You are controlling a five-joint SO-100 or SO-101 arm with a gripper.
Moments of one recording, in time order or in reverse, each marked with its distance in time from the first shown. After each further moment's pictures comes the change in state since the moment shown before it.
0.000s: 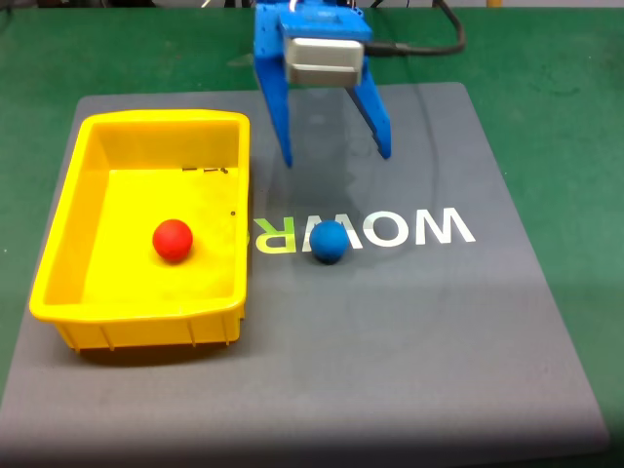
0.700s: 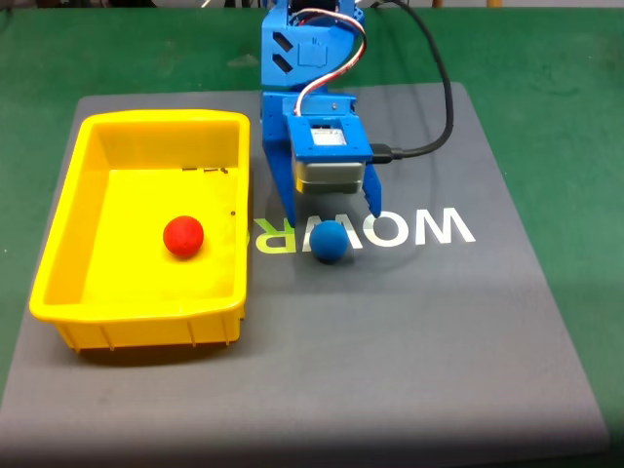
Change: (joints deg) arm 0.0 -16.3 -5.2 -2.5 -2.5
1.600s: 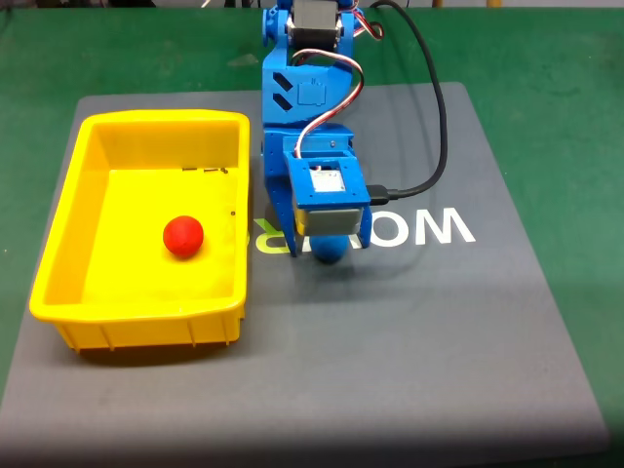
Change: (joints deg) arm 0.0 -8.3 -4.6 0.0 -0.7
